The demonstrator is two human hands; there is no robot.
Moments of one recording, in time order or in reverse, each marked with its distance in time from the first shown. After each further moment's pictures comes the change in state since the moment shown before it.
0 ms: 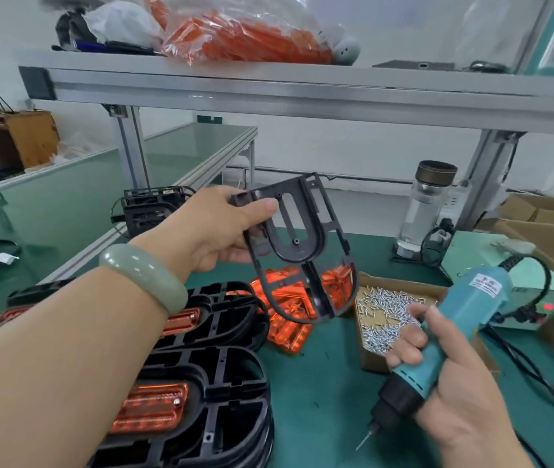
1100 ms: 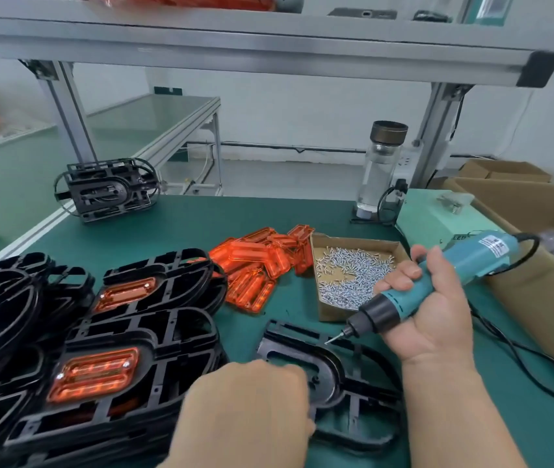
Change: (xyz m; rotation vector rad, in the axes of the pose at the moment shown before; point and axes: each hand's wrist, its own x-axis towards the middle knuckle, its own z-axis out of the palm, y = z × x) left_hand -0.150 -0.081 0.092 1.443 -0.348 0.178; right_hand 0.004 -0.023 -0.010 0.232 0.081 -0.170
